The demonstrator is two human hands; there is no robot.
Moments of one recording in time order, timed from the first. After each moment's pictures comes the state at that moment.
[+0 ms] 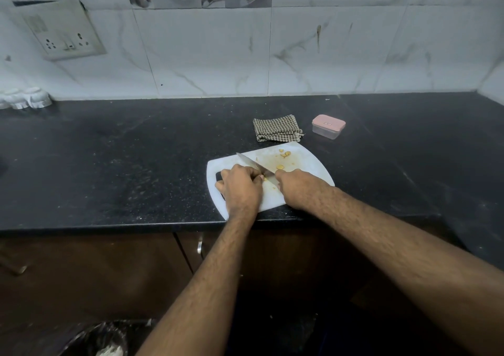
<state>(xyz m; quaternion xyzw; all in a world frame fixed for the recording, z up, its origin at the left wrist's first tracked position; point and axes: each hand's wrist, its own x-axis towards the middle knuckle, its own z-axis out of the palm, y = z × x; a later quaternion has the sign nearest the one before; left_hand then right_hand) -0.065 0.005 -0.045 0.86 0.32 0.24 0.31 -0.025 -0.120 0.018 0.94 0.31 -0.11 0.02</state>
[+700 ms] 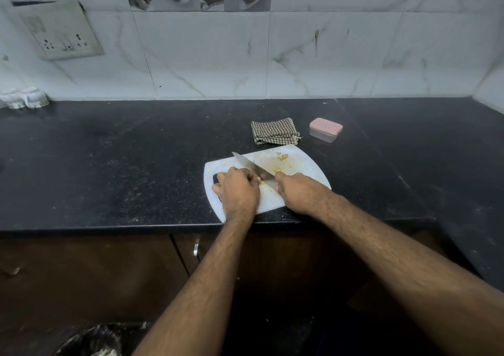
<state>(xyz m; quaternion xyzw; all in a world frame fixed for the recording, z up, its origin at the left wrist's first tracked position) -0.068 0.002 -0.041 0.86 0.32 0.24 0.31 -0.024 -0.131 0.019 0.94 0.33 -0.11 -0.02</state>
